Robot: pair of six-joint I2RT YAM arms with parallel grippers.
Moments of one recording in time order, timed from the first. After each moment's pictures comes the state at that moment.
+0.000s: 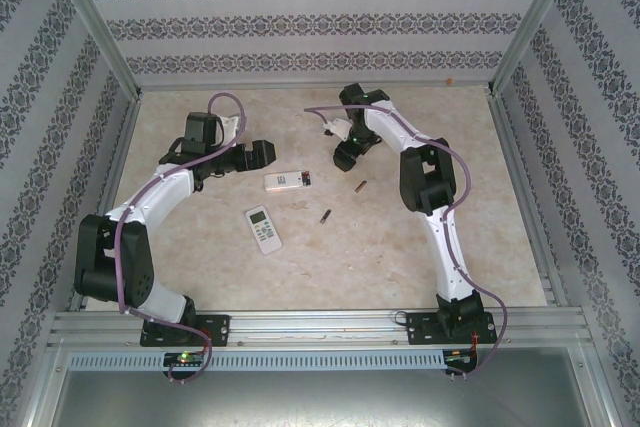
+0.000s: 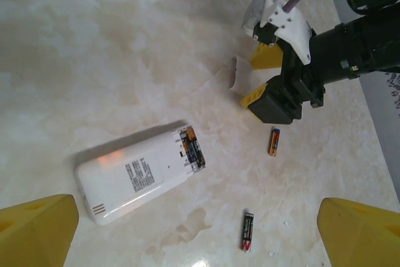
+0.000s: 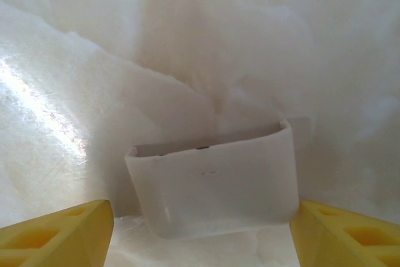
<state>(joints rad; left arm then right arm) -0.13 1.50 1.02 -0.27 0.55 -0.35 0.36 2.49 2.20 -1.15 -0.11 -0.51</state>
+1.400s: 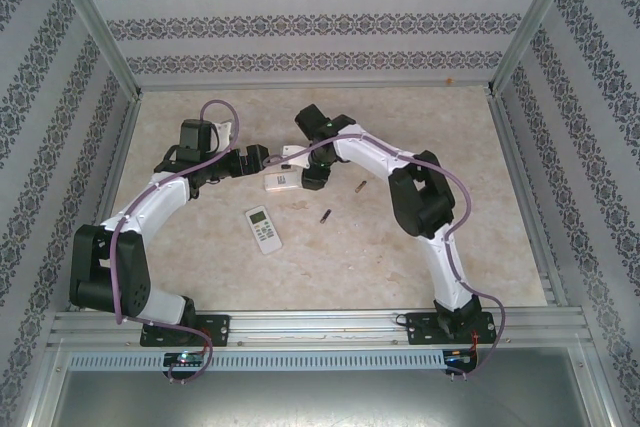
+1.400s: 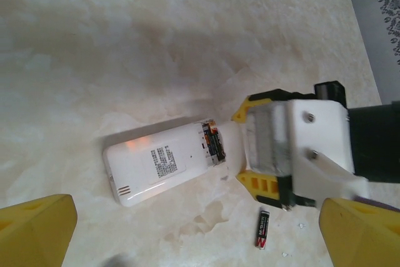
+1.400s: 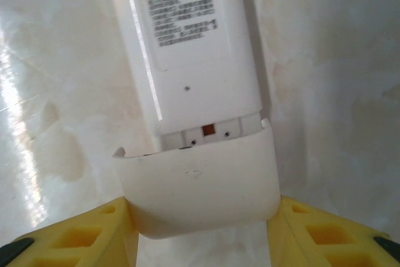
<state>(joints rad) -0.11 1.45 0.96 -0.26 0.50 -0.37 0.62 2.26 1.89 -0.88 -0.16 -0.82</state>
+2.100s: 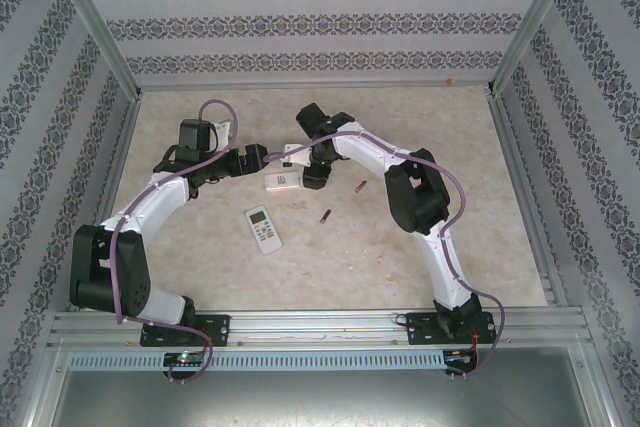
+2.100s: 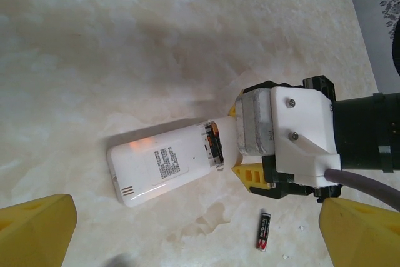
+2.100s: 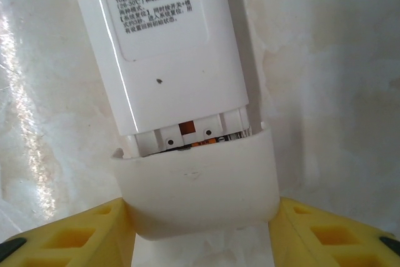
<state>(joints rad) -0.10 1.45 0.96 -0.26 0.50 -0.37 0.60 2.31 1.94 -0.92 -0.17 -0.82</state>
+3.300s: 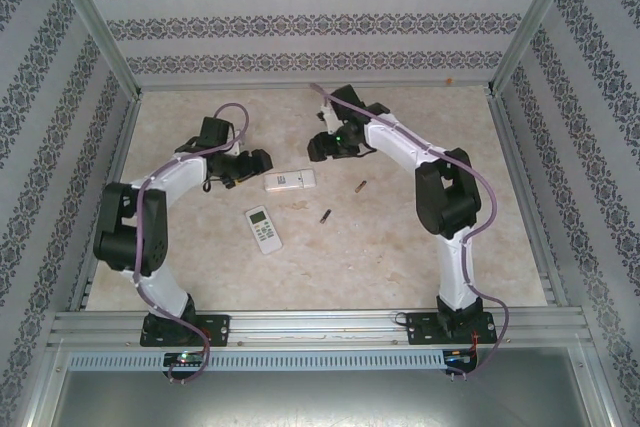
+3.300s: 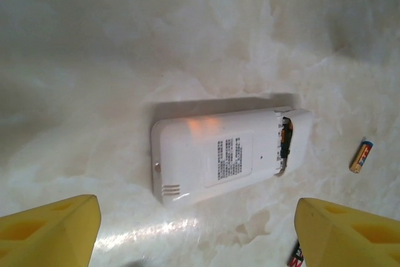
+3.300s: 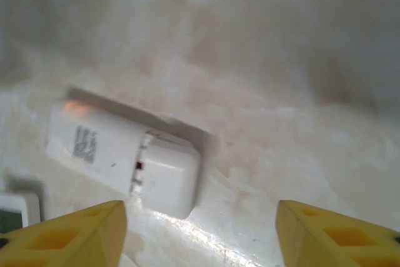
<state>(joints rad) -0.14 1.75 1.12 -0.42 0.43 -0.51 0.46 2.13 1.73 -0.73 -0.32 0.30</state>
